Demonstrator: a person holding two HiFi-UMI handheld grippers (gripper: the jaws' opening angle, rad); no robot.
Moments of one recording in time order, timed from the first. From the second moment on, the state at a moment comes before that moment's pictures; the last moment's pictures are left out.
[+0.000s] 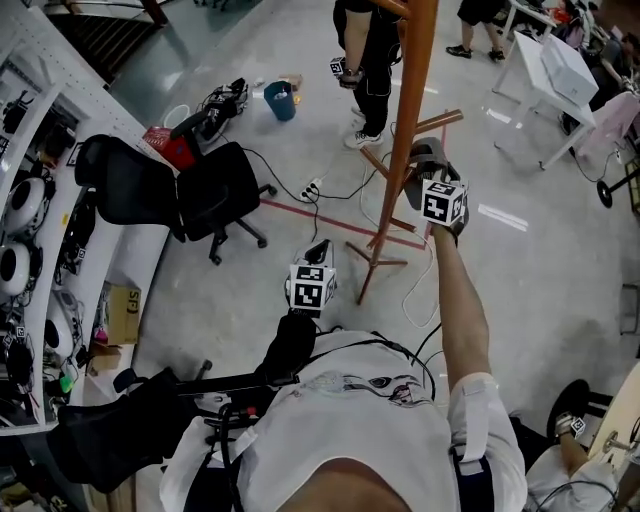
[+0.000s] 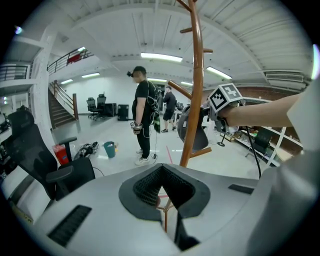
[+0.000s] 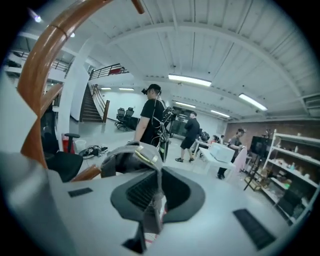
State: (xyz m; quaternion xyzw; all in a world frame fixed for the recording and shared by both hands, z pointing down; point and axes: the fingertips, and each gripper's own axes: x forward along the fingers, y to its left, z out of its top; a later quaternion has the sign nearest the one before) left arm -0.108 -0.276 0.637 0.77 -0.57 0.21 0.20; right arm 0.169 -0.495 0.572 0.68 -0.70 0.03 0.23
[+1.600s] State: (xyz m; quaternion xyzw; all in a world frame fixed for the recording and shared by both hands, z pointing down) left arm -0.018 -0.264 0.447 0.87 -0.49 0.07 0.04; right arm 0.164 -0.241 0.396 0.65 -0.76 0.05 0.03
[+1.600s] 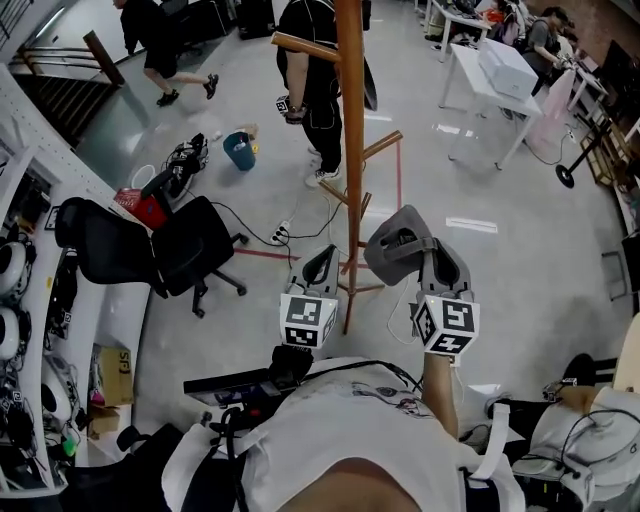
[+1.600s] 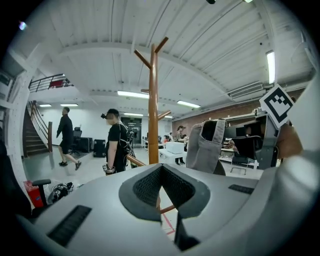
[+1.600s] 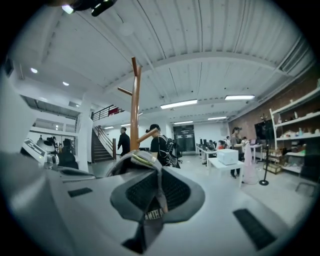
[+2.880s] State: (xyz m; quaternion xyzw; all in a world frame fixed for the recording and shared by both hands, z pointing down) left arm -0.036 -0.264 0.439 0.85 -0.52 0.06 0.03; right arm 0.131 -0.246 0.390 0.62 -0.78 0.04 0.02
